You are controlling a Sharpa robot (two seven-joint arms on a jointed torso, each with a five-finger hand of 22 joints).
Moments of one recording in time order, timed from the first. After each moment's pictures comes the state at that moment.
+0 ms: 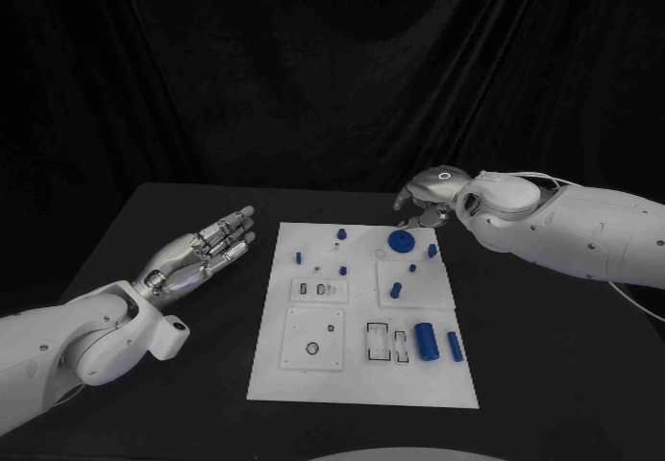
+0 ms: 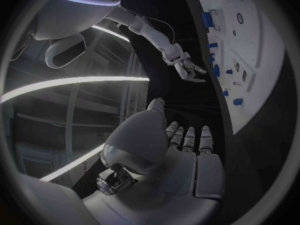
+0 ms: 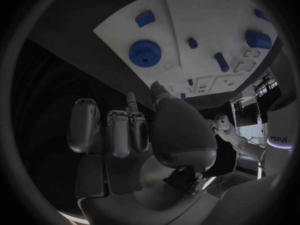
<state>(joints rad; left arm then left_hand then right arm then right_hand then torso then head) 1.18 -1.02 -0.21 1.53 -0.41 0.02 0.68 1.42 0.28 -0.21 0.29 0.49 0.13 -0.01 0.02 0.02 0.00 -0.05 0.01 0.00 0.00 -0.02 0.00 0.00 0.17 0.00 0.09 0.01 0.00 1.35 -0.75 -0.21 1.18 -1.77 -0.26 -0.01 1.18 -0.04 0.08 0.20 0.10 0.84 0.04 0.11 0.12 1.46 -0.03 1.57 1.31 1.47 -0.08 1.54 1.31 0.07 1.41 0.03 1.35 1.31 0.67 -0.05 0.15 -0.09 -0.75</state>
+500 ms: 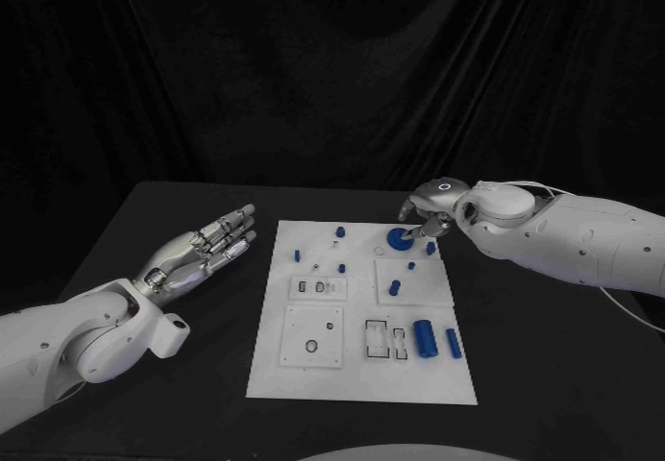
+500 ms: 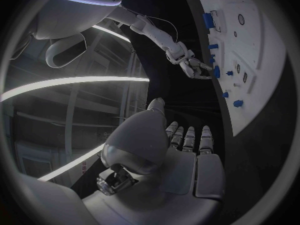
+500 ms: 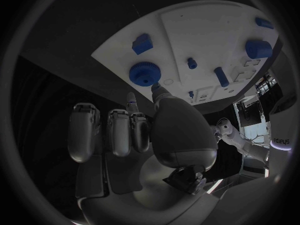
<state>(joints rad) 1.18 -1.01 -0.21 1.52 -0.41 0.03 0.68 1.42 0.28 -0.21 0.29 0.49 0.13 -0.01 0.02 0.02 0.00 -0.05 0.01 0.00 0.00 -0.01 0.00 0.00 0.17 0.00 0.09 0.01 0.00 1.31 -0.73 -0.21 1.13 -1.77 -0.22 -0.02 1.17 -0.07 0.10 0.23 0.12 0.83 0.03 0.11 0.13 1.47 -0.05 1.57 1.31 1.47 -0.09 1.50 1.31 0.05 1.46 0.02 1.42 1.31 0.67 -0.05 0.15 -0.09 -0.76</state>
